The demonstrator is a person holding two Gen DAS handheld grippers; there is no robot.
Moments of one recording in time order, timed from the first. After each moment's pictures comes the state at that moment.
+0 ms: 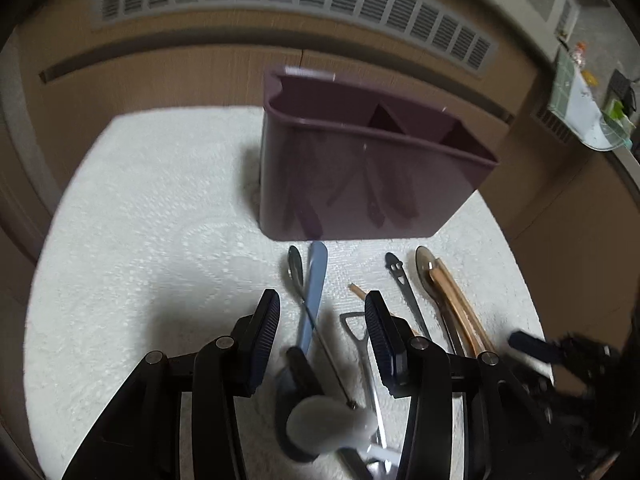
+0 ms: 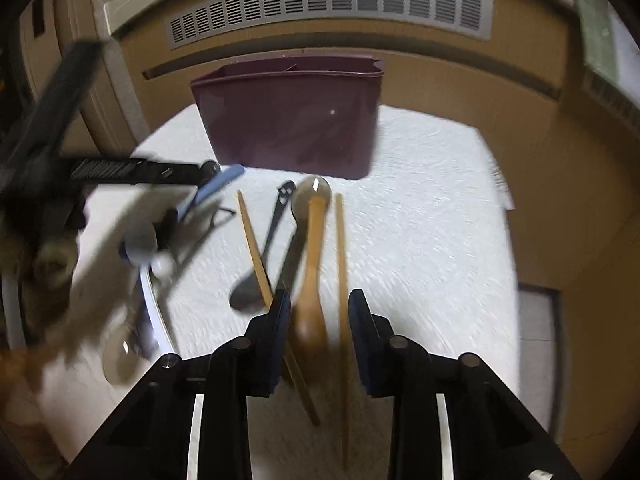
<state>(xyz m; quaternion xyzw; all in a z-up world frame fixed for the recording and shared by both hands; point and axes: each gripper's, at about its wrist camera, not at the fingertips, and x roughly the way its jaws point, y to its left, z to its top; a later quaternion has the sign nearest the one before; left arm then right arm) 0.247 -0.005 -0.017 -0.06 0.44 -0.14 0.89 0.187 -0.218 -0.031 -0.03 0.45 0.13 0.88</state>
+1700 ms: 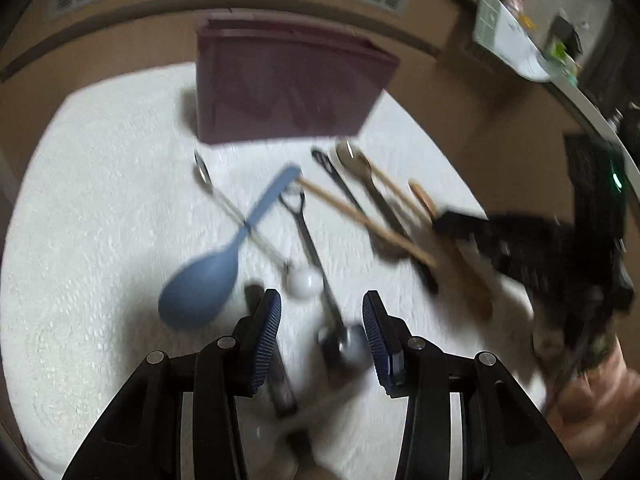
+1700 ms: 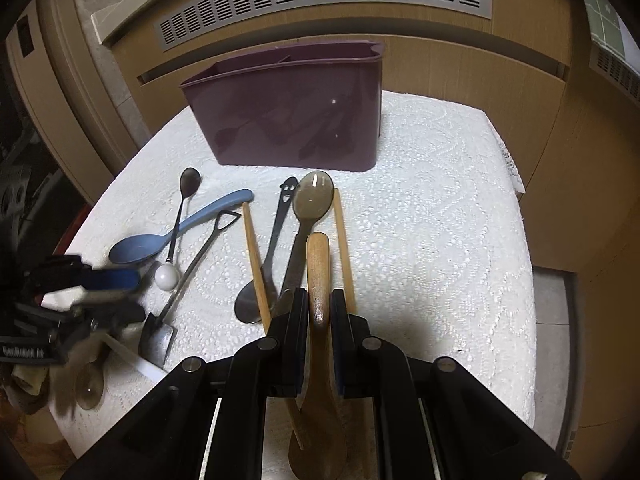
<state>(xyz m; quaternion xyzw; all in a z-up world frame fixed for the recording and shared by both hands) 0.182 -0.017 -0.031 -0.03 0.48 -0.24 0.84 0.190 -0.219 -0.035 -0.01 0.47 0.13 0.87</state>
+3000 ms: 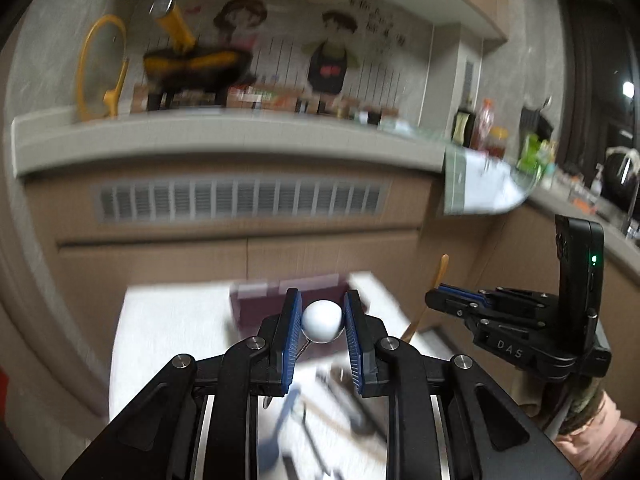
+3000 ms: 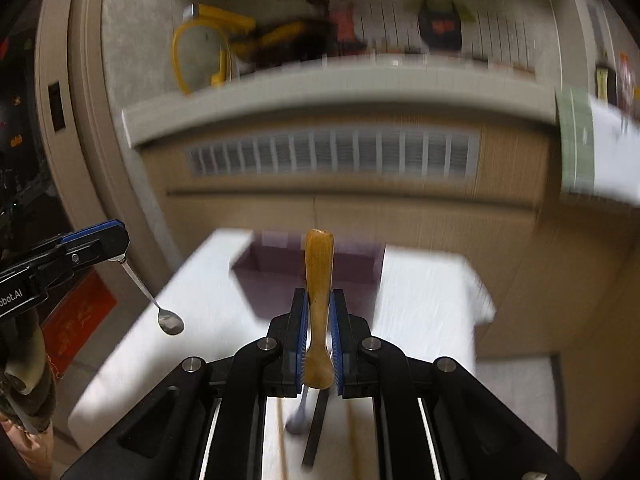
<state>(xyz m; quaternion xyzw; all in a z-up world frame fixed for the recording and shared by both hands) 0.190 -0.003 0.177 -0.03 0.23 -0.23 0.94 0.200 -0.211 0.134 0.00 0.29 0.13 0.95</state>
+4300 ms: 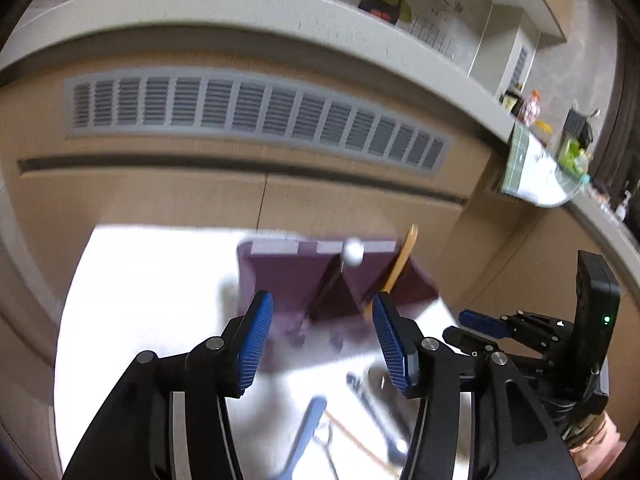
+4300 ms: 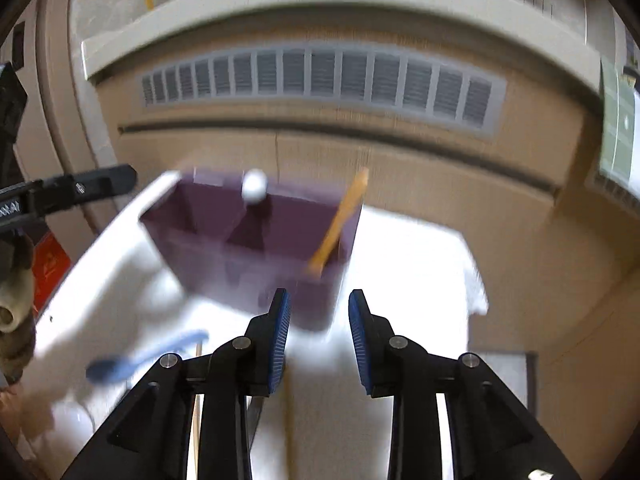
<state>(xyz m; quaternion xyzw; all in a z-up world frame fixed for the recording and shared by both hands) 0.290 0.002 0.062 -0.08 0.34 -0.21 0.91 0.269 -0.217 0.029 -0.06 0.40 0.11 0.91</state>
